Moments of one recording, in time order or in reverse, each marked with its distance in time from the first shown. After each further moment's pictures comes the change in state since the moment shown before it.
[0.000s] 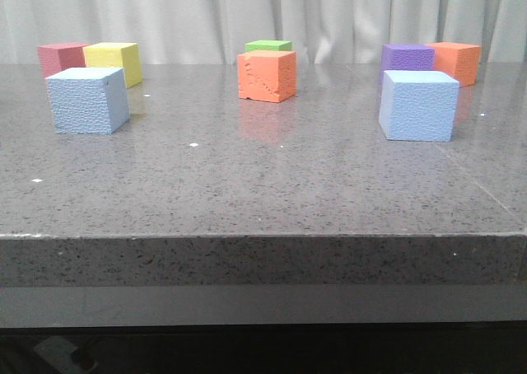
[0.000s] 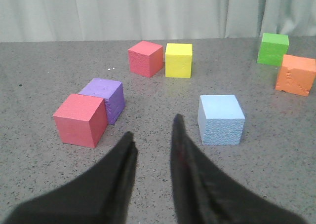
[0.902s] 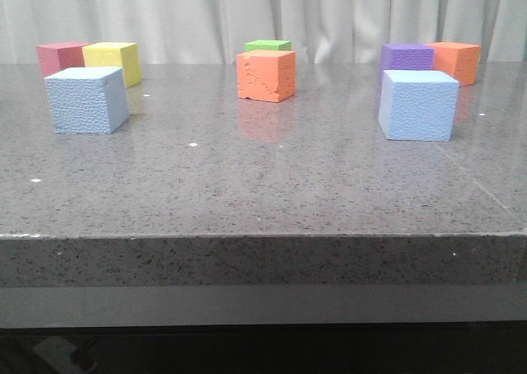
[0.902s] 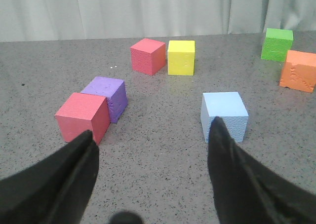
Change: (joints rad) left arm 0.000 0.004 0.000 0.008 0.001 0.000; right arm 0.000 0.008 -0.027 0.000 -0.003 0.000
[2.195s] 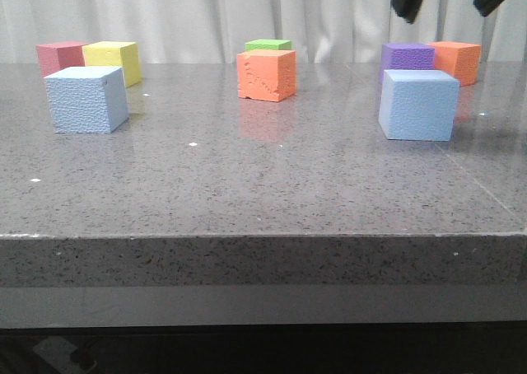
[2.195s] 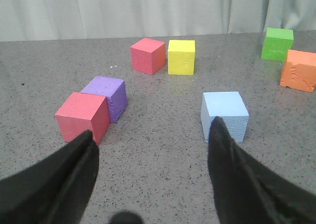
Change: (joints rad) left arm 0.000 0.000 0.000 0.000 0.002 0.000; right arm 0.286 1.175 -0.889 -0.071 0.415 0.214
